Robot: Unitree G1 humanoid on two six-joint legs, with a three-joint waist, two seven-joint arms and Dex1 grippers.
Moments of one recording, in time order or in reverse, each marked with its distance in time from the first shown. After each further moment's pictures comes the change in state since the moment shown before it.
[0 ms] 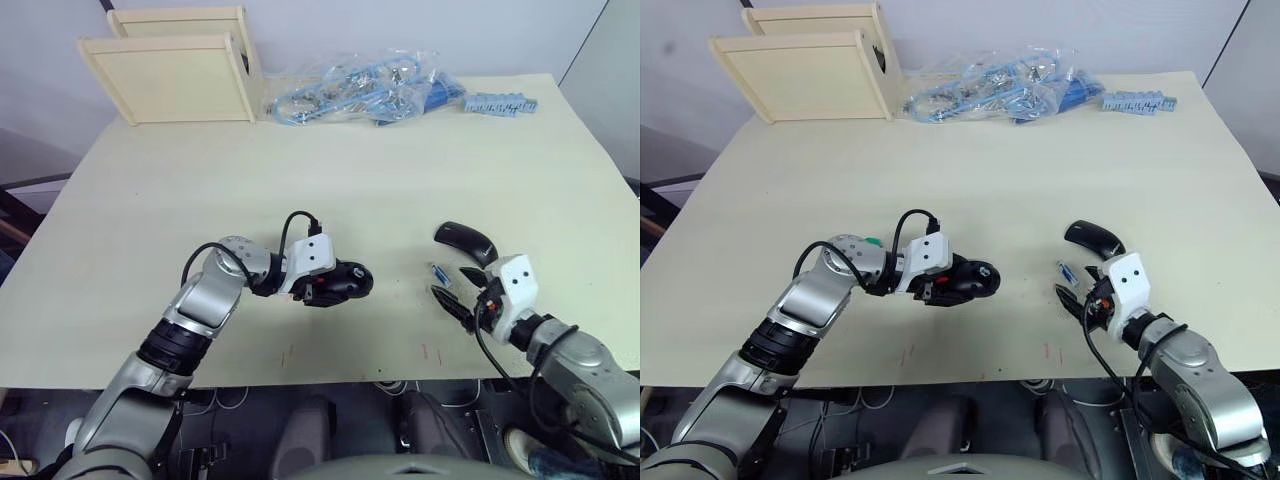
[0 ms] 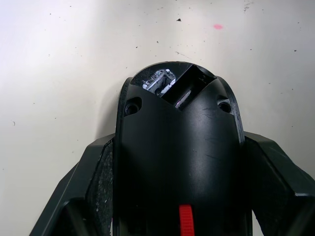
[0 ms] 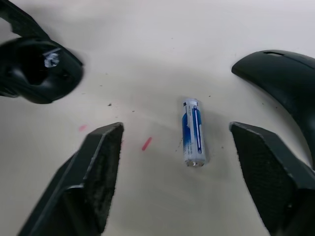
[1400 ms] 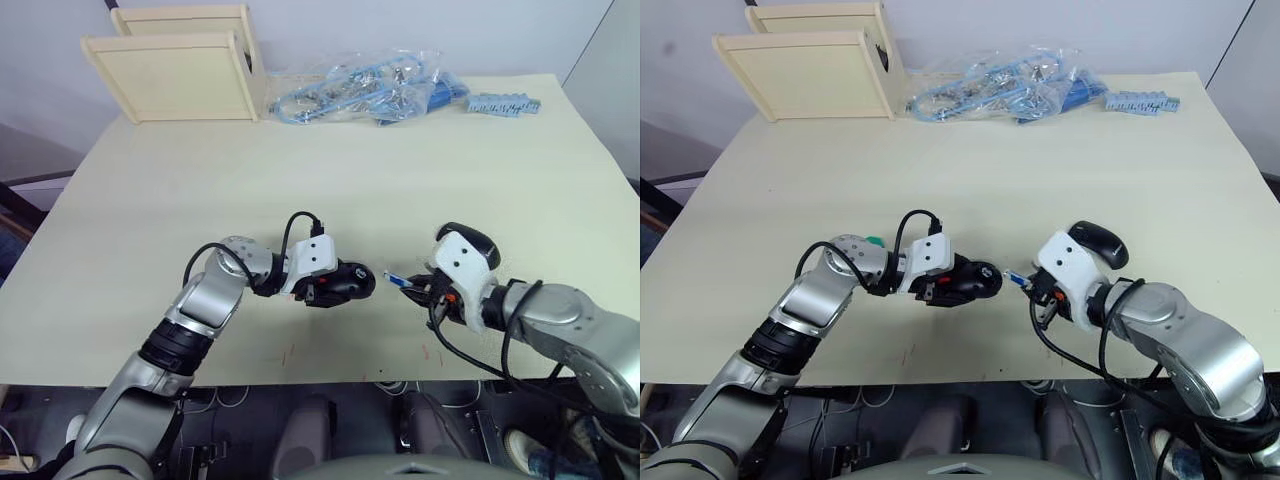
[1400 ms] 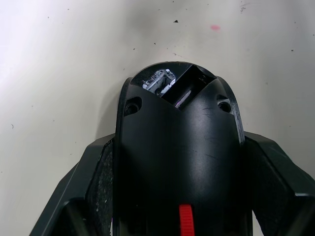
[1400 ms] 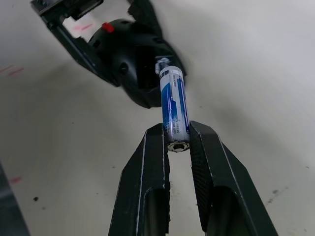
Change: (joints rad) left arm -0.003 0.000 -0.002 0.004 0.001 -0.024 -0.005; right arm -0.465 -0.106 0.152 -0.292 0.108 0.734 0.068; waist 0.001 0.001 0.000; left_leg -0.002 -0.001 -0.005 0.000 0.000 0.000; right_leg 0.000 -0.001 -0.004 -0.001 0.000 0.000
